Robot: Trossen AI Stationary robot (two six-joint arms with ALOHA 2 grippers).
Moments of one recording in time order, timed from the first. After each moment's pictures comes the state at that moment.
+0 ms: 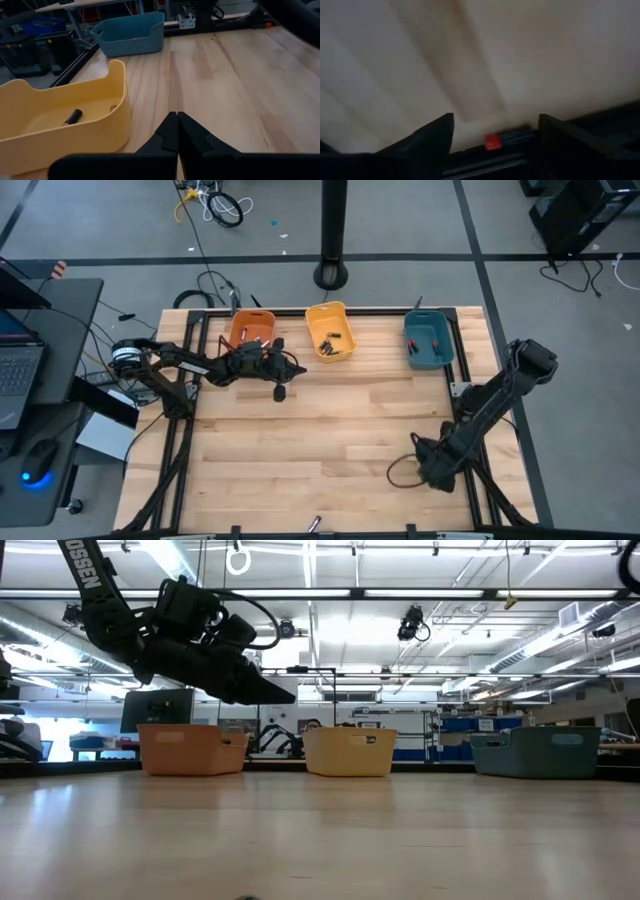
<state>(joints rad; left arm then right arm) 0.33 1.54 0.44 0.85 0.21 0.19 0.82 1.46 0.82 -1.01 -0.26 1.20</state>
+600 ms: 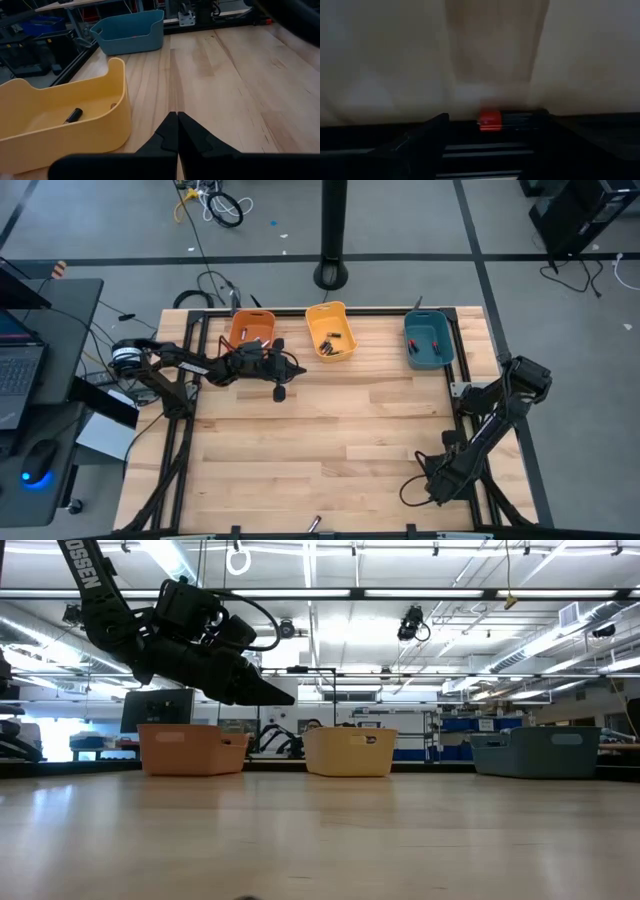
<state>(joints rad) 0.33 1.54 0.44 0.84 0.21 0.21 0.97 1.65 0.82 -1.01 -0.38 0.96</state>
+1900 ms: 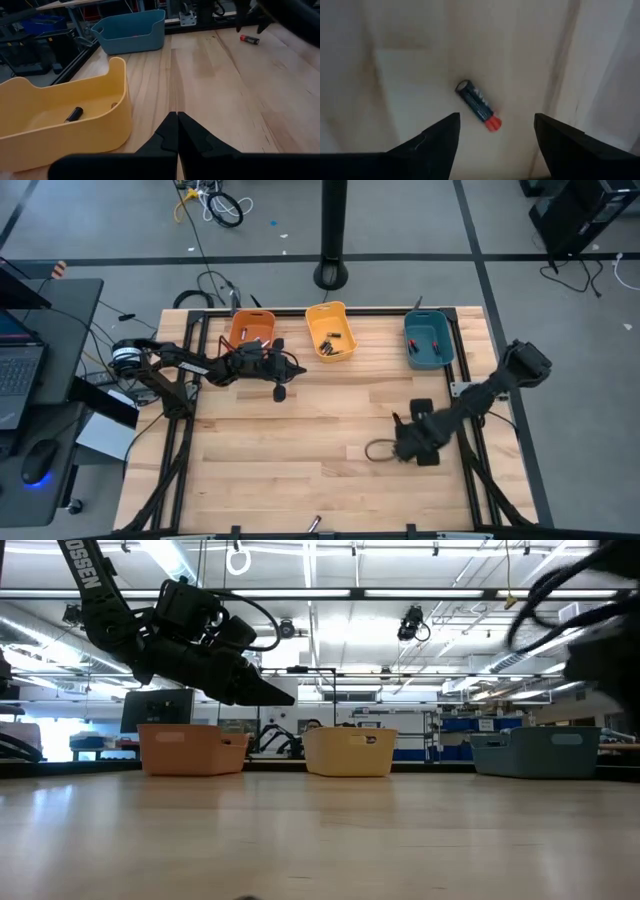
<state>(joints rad) 0.33 1.54 0.44 0.84 0.20 0.20 0.57 1.54 0.84 -1.09 0.06 0.57</state>
